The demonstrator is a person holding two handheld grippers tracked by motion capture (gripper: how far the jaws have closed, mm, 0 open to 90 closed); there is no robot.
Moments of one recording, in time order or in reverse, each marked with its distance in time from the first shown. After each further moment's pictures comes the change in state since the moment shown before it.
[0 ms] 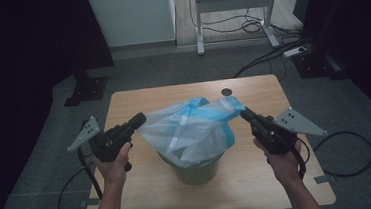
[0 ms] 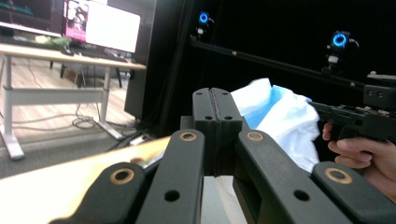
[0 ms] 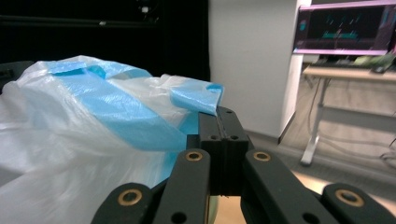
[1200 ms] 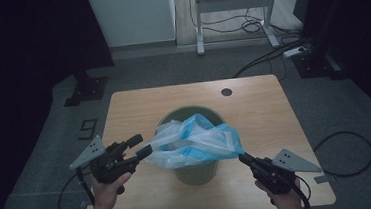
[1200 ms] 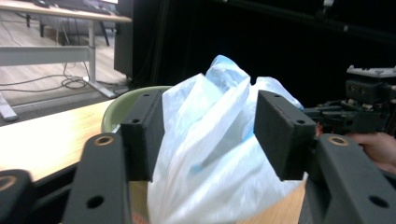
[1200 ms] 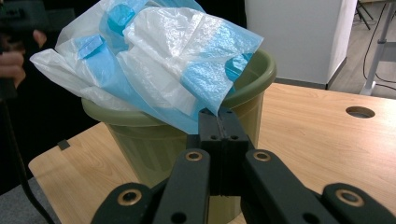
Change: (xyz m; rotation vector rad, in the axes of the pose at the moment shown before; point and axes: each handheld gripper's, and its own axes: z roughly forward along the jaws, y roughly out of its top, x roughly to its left) left arm -0.016 -0.016 -0.018 0.194 -0.041 0.034; right arm 0.018 -0.082 -0.038 0.158 0.135 0.101
